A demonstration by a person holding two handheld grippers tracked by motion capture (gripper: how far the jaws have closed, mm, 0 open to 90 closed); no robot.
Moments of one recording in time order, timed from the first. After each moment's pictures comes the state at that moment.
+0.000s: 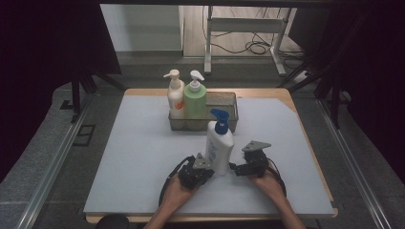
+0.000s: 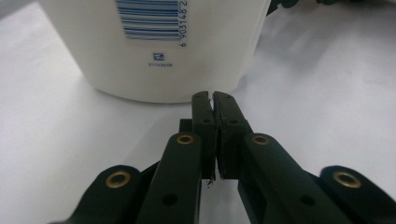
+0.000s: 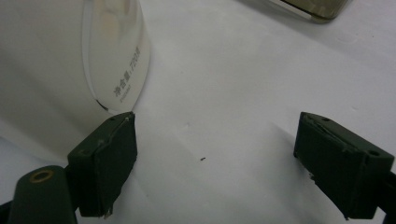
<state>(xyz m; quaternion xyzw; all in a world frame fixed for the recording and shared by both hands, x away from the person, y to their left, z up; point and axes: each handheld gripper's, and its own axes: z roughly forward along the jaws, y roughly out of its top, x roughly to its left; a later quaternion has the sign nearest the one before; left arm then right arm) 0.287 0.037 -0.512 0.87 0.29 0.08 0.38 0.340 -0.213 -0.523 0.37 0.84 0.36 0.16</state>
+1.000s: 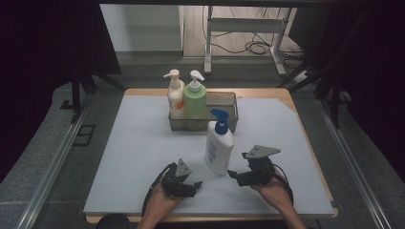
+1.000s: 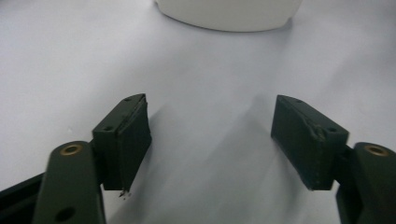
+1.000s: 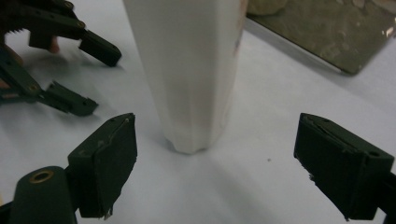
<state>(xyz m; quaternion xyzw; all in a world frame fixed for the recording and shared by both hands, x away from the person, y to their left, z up) 0.264 0.078 -0.521 0.86 0.34 0.12 0.36 0.291 -0.208 -0.465 0.32 0.85 0.41 0.14</state>
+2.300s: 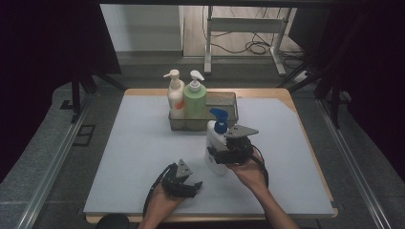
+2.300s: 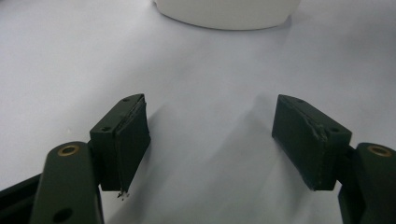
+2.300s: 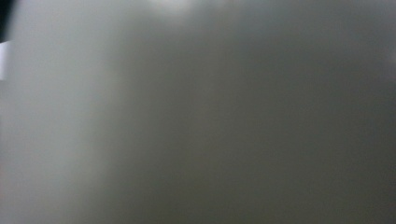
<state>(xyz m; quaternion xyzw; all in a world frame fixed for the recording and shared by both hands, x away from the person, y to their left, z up) 0.264 0.078 -0.522 0.86 0.33 0.13 0.36 0.326 -0.142 -0.427 0.32 0.82 0.43 0.19</state>
